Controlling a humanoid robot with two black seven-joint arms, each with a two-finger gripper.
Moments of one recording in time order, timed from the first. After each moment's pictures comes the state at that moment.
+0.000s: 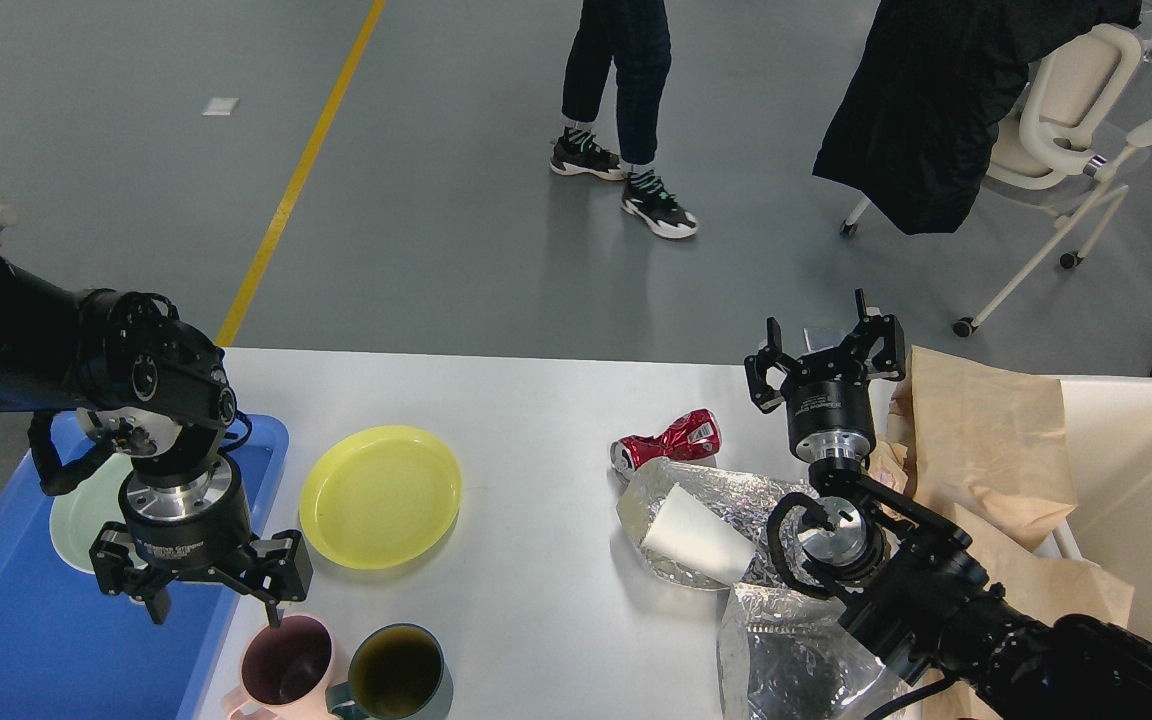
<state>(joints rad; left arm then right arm) -1.90 0.18 1.39 -1.38 -0.07 -0.66 0.17 0.65 0.04 0.63 0.46 0.24 0.32 0.75</state>
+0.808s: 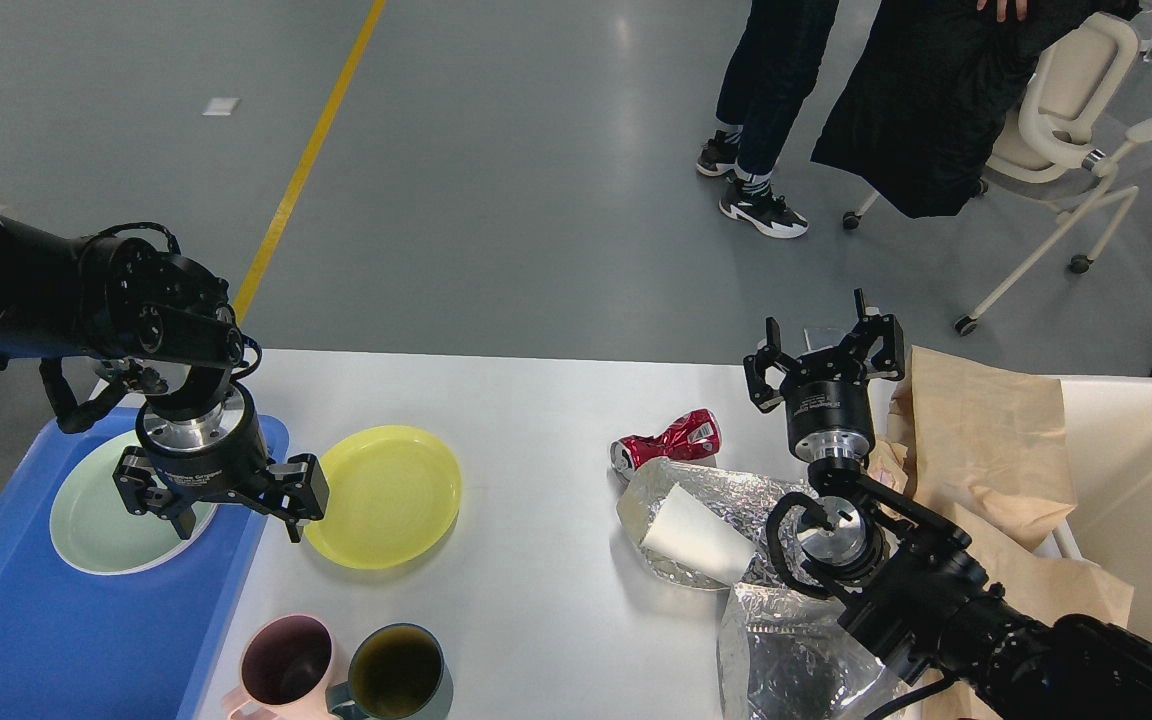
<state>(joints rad) -1.88 0.18 1.38 -1.30 -0.07 -0.66 0.17 0.65 0.04 0.63 0.46 0.24 0.32 0.75</state>
